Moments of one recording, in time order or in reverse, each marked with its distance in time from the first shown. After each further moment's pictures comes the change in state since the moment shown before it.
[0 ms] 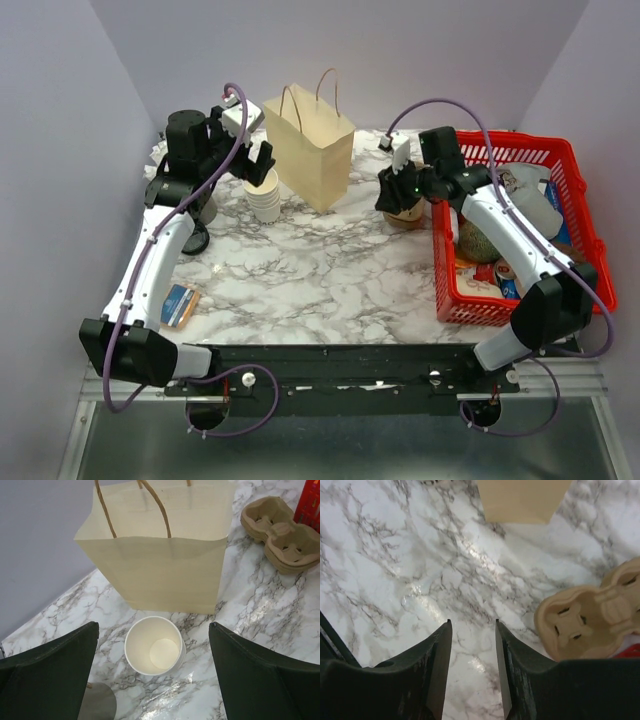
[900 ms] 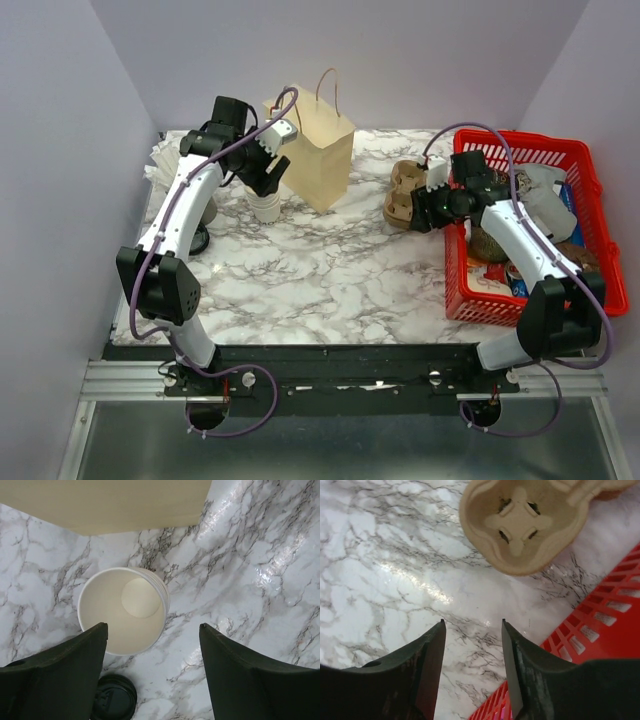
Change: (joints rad) left arm -0.057 0.392 0.390 -0.603 -0.058 0.240; right arm -0.212 -0.076 -0.285 0.013 0.159 0.035
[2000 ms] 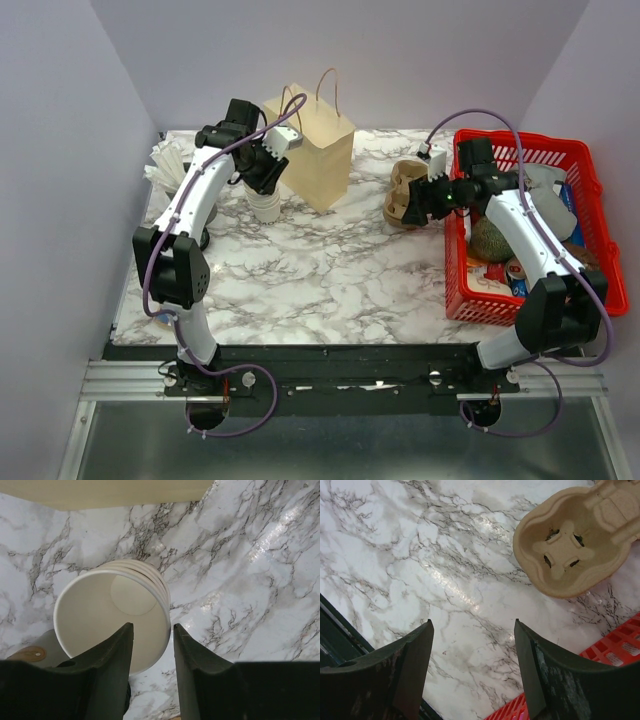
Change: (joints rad) left arm -0.015 0.135 0.066 -0.079 -0.057 -0.015; right arm -0.026 0.034 0.132 -0.107 -0.259 -0.035
